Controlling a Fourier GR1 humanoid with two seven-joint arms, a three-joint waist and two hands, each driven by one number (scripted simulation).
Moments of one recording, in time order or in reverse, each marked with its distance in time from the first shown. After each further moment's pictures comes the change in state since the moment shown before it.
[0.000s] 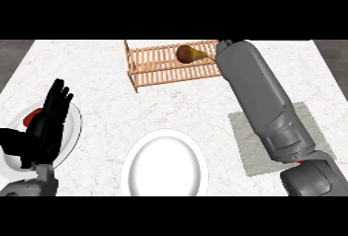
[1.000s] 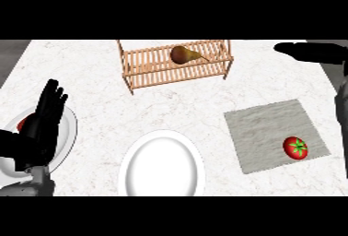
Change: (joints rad) left arm 0.011 -0.009 0.023 -0.038 -0.018 0.008 0.034; right arm 0.579 -0.318 -0.042 -0.869 -0.166 0.349 0.333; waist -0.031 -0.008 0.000
